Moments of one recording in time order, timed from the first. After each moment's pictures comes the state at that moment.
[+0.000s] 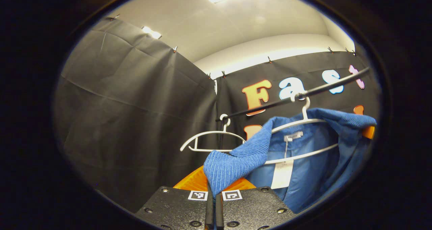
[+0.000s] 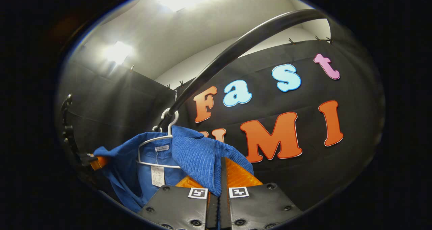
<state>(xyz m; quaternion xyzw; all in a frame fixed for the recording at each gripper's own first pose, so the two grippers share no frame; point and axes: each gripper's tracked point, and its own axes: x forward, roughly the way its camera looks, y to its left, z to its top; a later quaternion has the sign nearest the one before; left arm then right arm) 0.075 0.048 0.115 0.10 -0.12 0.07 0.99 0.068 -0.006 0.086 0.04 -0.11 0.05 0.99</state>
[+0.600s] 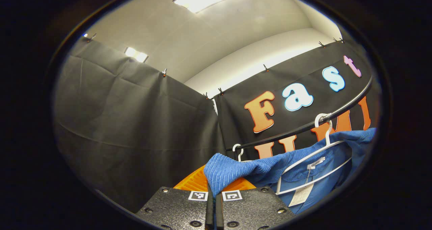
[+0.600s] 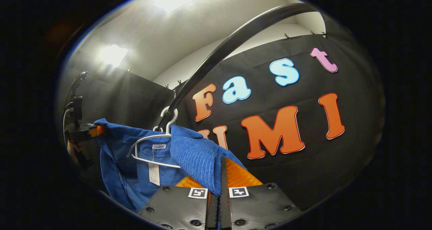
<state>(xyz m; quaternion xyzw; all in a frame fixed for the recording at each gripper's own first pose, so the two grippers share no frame) 0.123 0.063 0.232 0.20 -0.17 0.06 0.96 0.071 -0.003 0.078 0.06 -0.10 0.05 0.99</state>
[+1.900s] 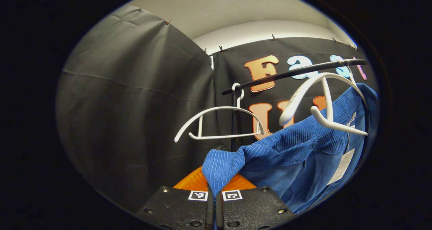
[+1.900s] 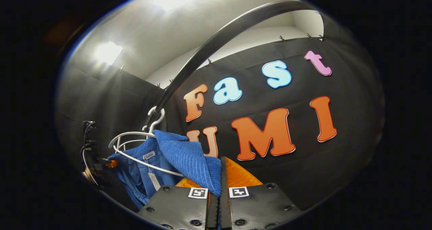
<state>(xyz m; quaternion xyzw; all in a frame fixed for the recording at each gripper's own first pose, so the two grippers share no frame) 0.215 0.117 0.046 0.09 -0.02 0.03 0.99 0.083 -0.041 0.085 0.06 -0.11 0.00 0.99</state>
